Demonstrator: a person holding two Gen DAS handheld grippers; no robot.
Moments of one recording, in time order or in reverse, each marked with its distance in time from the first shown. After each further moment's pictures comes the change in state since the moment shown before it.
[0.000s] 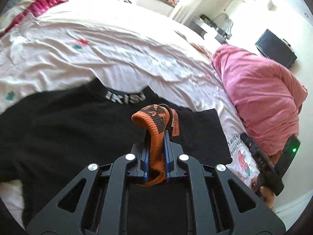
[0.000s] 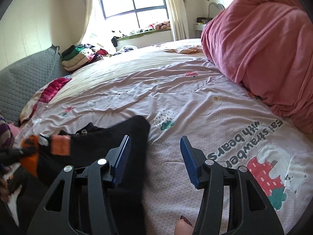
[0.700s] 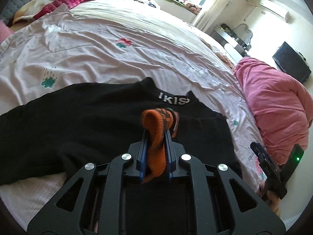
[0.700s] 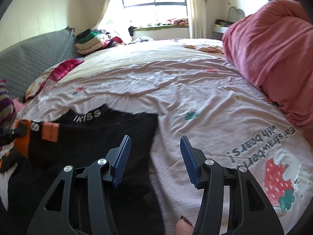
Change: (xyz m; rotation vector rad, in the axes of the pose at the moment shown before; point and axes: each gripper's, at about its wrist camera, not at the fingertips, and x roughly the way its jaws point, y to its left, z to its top) left arm -0.031 0.070 -0.011 -0.086 -0.030 0.118; right arm 0.018 0.049 -0.023 -0.138 0.061 0.067
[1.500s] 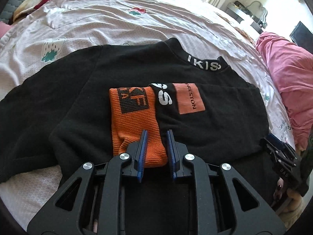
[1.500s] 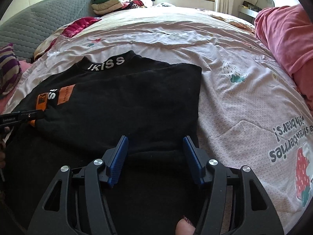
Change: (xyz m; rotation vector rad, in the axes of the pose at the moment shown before) left arm 0.051 0.024 -0.030 0.054 0.152 0.142; right arm 0.048 0.047 -0.032 -0.110 0.255 0.077
